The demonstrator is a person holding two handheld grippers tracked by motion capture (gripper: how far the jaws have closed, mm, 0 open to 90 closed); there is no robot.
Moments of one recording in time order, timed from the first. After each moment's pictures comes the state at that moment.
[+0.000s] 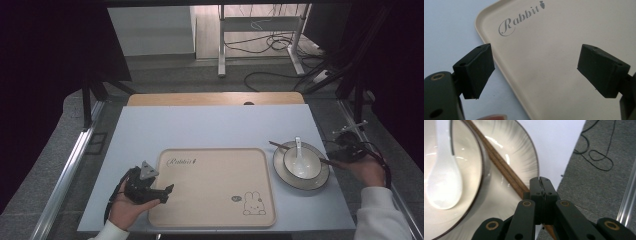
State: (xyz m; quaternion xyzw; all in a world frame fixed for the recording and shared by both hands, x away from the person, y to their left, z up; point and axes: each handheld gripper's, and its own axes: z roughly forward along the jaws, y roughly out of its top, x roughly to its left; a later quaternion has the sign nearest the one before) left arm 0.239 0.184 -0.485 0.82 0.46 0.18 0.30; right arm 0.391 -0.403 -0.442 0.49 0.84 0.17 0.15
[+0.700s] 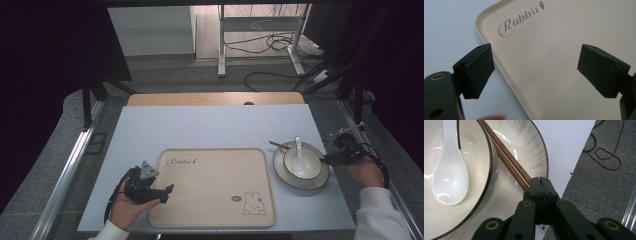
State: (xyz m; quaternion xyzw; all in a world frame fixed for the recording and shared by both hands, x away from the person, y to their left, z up) left arm 0.239 0.184 -0.485 0.82 0.46 0.18 0.30; right arm 0.390 -0.400 -0.448 0.49 0.85 0.17 0.13
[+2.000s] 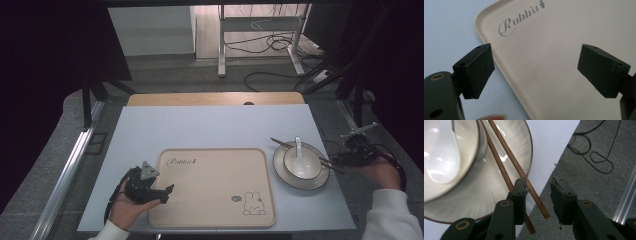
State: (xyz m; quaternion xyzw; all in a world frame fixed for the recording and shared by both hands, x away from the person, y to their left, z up) left arm 0.239 0.184 -0.486 0.82 0.45 0.18 0.29; right arm 0.382 -0.427 -0.436 0.45 0.86 0.16 0.14
